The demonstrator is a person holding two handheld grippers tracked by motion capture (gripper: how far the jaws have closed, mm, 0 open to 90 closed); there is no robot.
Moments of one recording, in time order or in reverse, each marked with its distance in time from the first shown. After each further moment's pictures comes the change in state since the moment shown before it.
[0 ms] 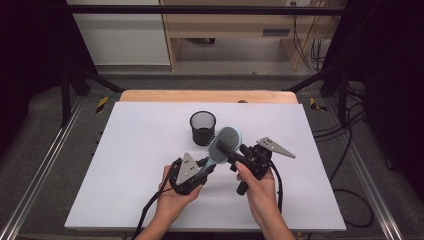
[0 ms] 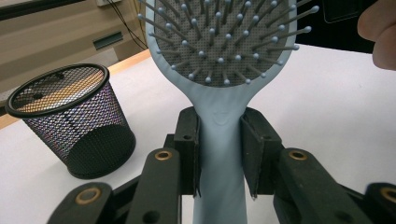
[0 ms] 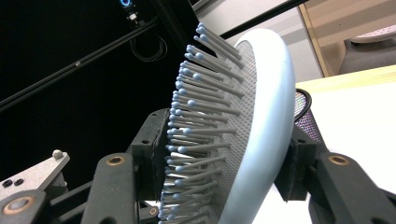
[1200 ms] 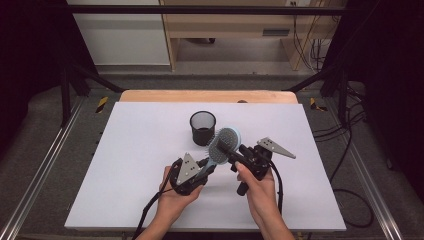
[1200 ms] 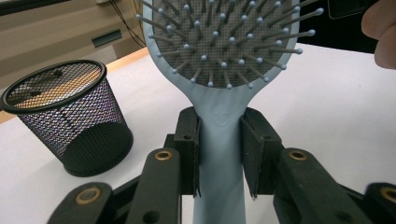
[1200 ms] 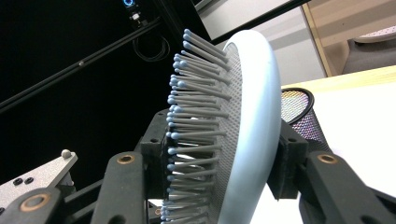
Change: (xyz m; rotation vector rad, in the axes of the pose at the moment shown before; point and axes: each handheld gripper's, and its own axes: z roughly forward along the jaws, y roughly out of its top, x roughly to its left) left arm -0.001 -0.002 0.002 0.003 -0.004 -0.013; right arm 0.000 -0.001 -0.001 0.001 0.011 -0.001
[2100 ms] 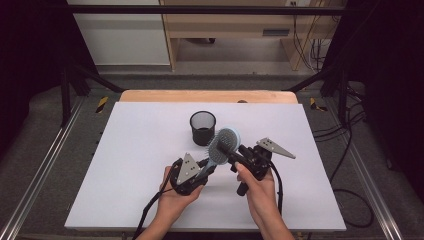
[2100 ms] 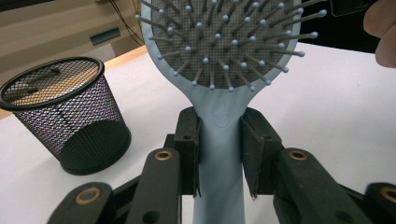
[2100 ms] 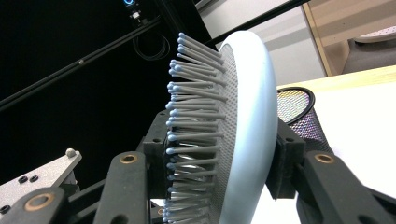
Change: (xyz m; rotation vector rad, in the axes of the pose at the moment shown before) left arm 0.000 -0.001 0.001 0.005 -0.006 -0.009; right arm 0.001 0.000 0.000 0.004 0.000 -0.002
